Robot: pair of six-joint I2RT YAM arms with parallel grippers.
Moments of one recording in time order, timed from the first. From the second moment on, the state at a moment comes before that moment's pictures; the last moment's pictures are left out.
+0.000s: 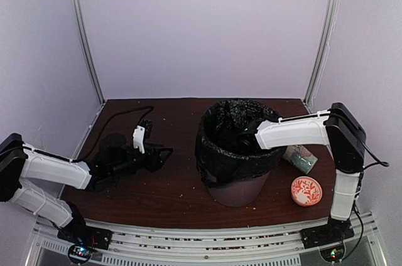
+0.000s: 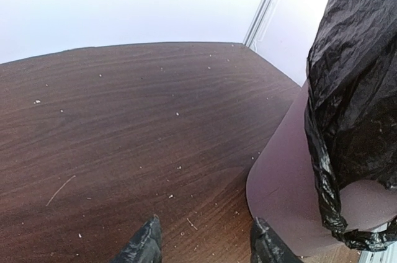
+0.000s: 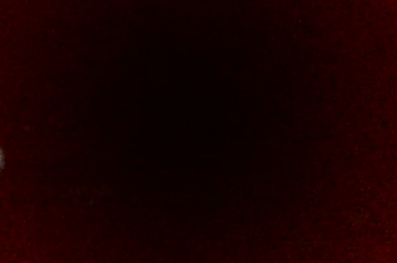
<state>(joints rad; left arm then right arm) -0.78 1.33 0.41 0.68 0.01 -0.33 0.91 1.94 1.34 -1.01 -0.09 -0.65</state>
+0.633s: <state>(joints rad) -0.78 1.22 0.42 0.59 -0.01 -0.28 0.92 1.84 1.39 -1.05 -0.09 -0.63</state>
